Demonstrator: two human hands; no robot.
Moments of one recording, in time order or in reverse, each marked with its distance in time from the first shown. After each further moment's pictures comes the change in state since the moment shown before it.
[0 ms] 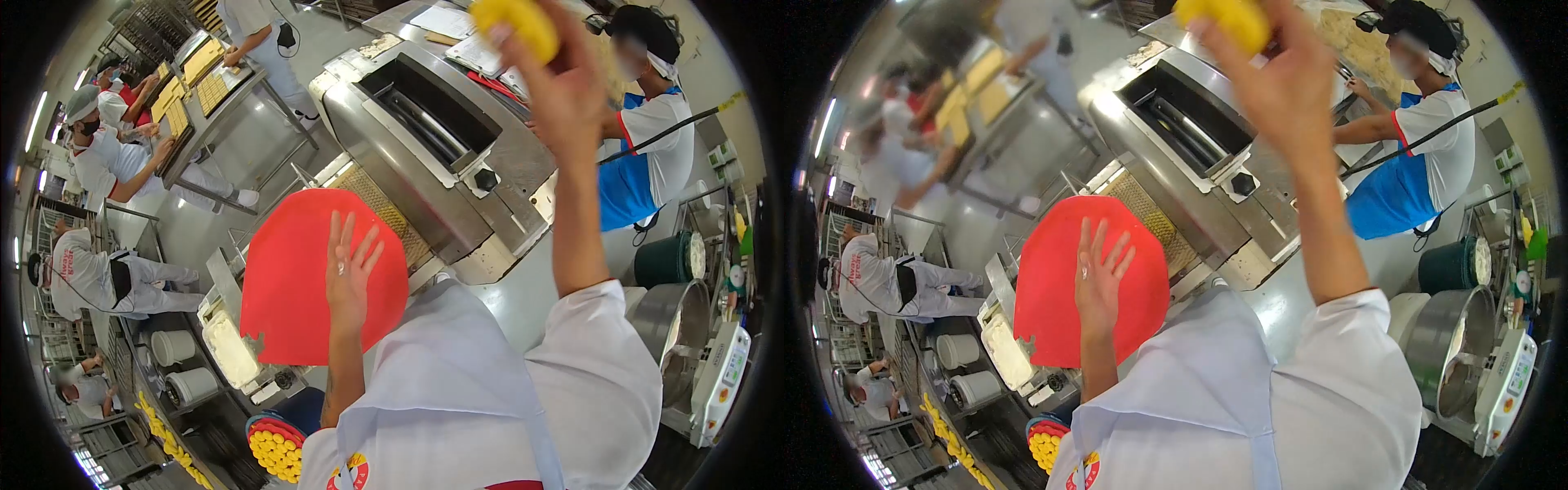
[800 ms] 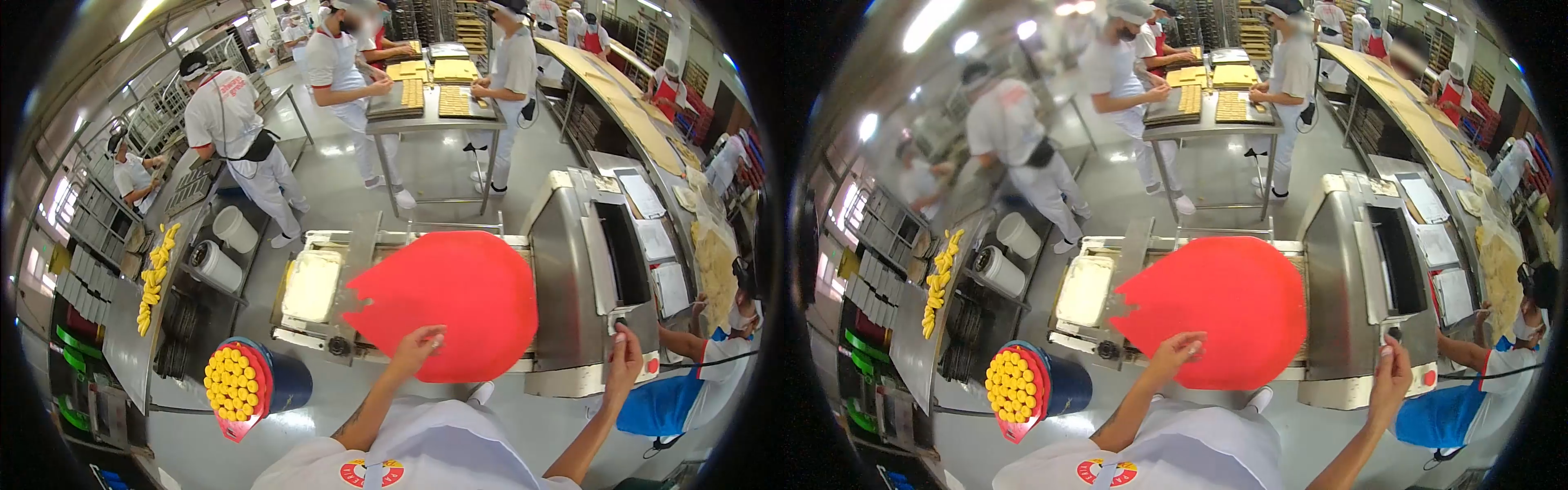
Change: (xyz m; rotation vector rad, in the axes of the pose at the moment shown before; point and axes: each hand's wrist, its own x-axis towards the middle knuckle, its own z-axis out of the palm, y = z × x) left_hand -0.144 -0.054 -0.168 0.169 0.361 -0.172; right_hand -0.189 0.029 -0.033 -0.080 -0.356 0.536
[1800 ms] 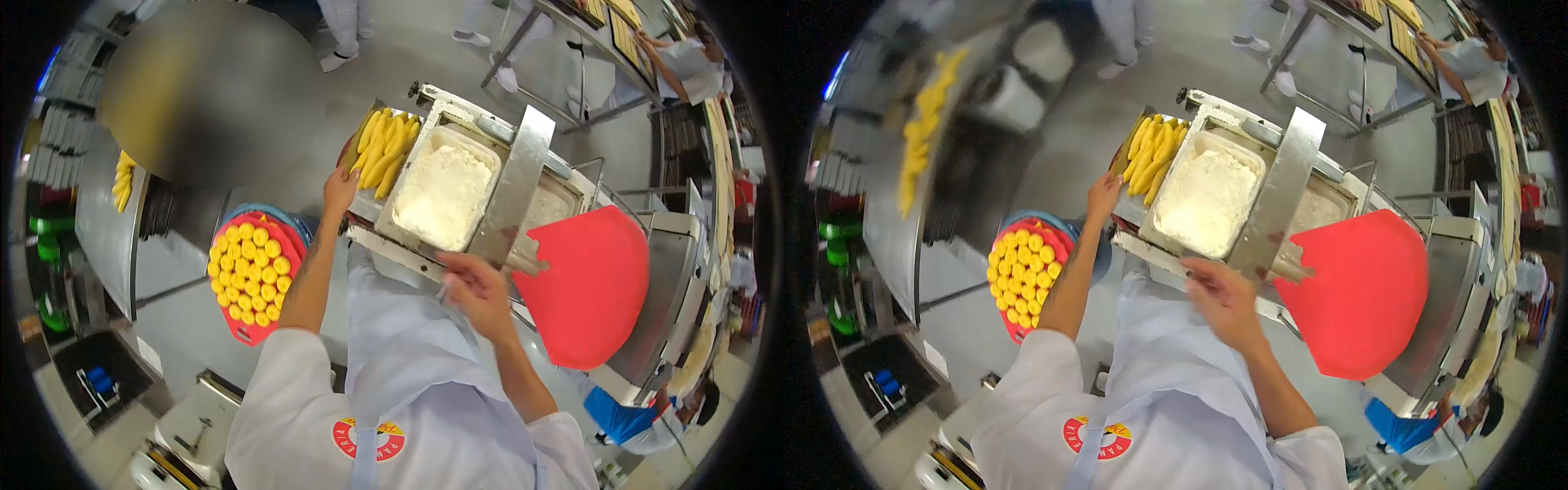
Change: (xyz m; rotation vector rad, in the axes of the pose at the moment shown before) left_hand 0.035 -0.110 -0.630 0.652 0.918 -0.127; right_hand -0.299 -0.164 0.591 0.291 -1.270 0.334
